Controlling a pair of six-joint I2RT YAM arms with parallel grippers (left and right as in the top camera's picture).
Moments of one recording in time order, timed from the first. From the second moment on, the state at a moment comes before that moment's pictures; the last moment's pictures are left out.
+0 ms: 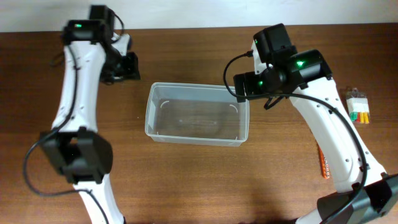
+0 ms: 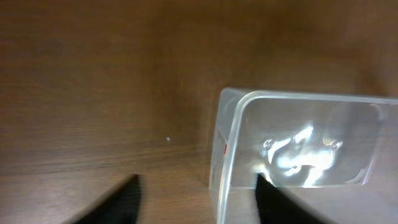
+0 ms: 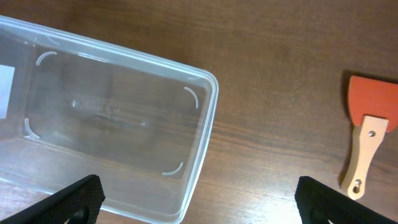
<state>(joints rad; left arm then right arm) -0.02 2.13 2.22 -1.46 0.16 -0.05 0.32 1.71 1.77 -1.24 0.02 0.16</state>
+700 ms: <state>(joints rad) 0.17 1.98 2.24 -1.59 0.17 -0.04 0.32 1.92 1.68 -1.22 -0.02 0.37</state>
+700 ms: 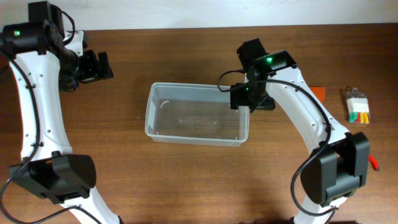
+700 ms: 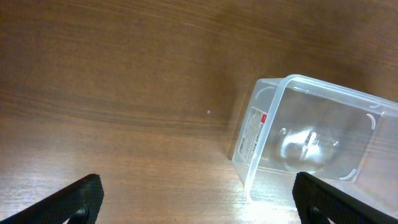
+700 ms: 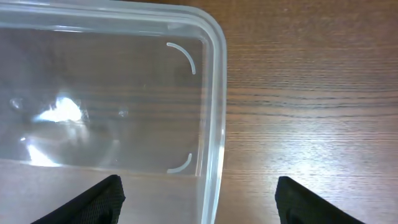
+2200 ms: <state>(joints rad) 0.17 1.98 2.24 -1.61 0.16 -0.04 0.27 1.99 1.68 -1.19 0.00 0.34</state>
